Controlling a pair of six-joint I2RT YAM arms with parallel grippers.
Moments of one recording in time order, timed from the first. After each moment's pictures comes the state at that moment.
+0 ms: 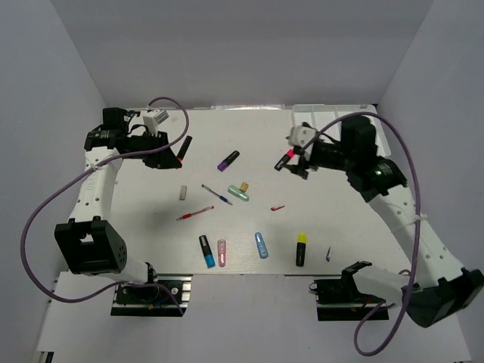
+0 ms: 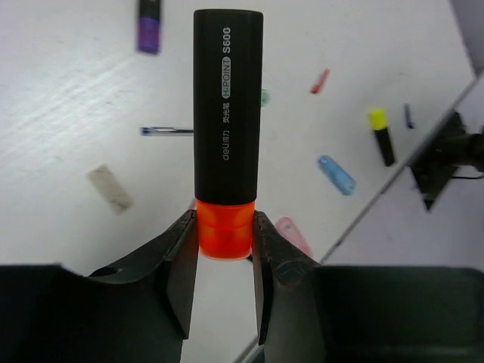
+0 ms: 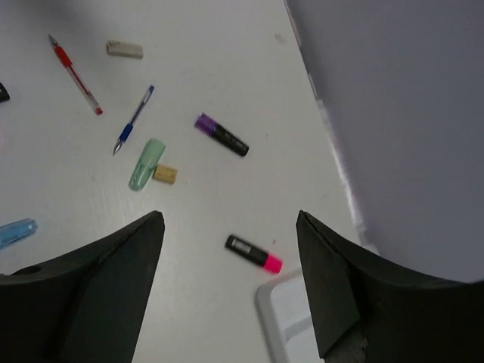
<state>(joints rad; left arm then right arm) 0.10 1.46 1.44 -0.96 0.81 0.33 0.35 1.08 1.20 -0.52 -0.70 -0.76</state>
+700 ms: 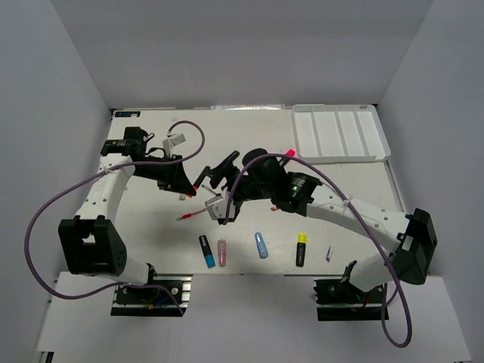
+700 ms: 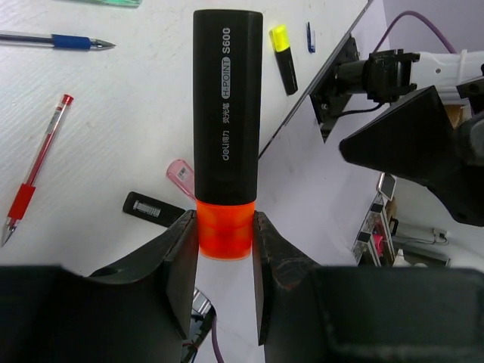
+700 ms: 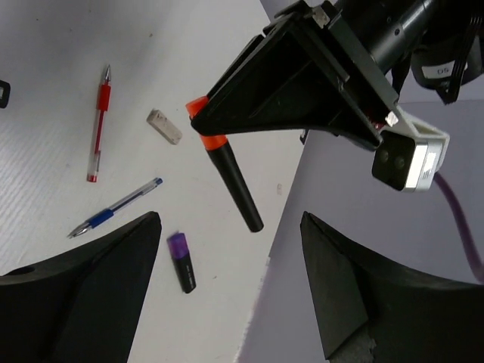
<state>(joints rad) -0.01 1.45 1.28 -1.19 0.98 0.32 1.05 1.44 1.28 -0.30 -0.36 -1.32</state>
